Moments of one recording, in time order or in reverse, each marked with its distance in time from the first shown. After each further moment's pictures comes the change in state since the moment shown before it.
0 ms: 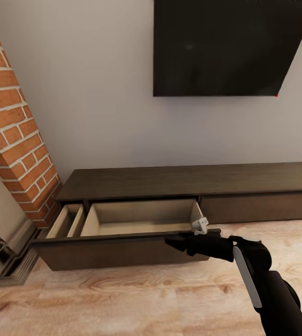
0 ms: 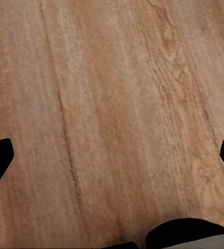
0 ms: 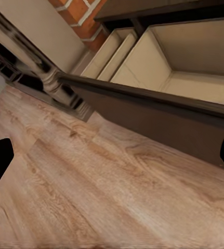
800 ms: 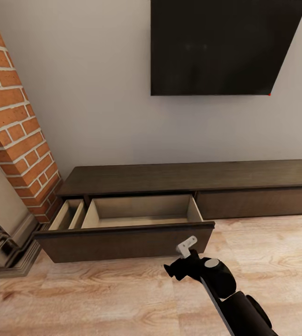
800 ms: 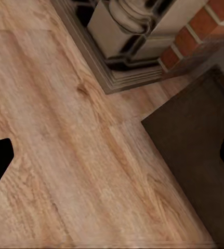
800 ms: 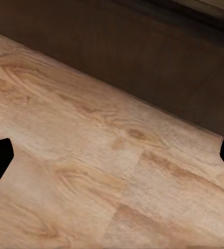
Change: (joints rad) left arm 0.021 -0.063 0.211 -0.748 0.006 0.388 -0.134; right arm 0.080 0.016 0.346 0.067 0.240 -0.059 -0.596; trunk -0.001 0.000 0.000
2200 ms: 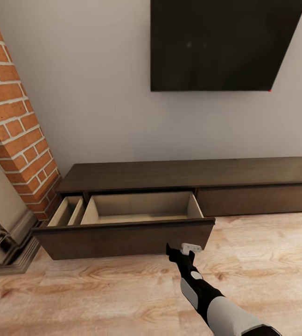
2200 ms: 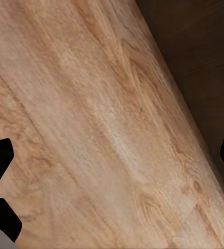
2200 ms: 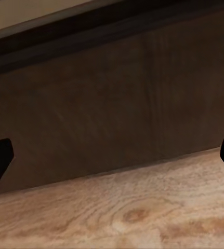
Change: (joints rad) left arm -0.014 0.036 -0.445 -0.020 0.010 0.169 0.268; right arm -0.376 0.224 -0.186 1.295 -0.417 -1.237 -0.349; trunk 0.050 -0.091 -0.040
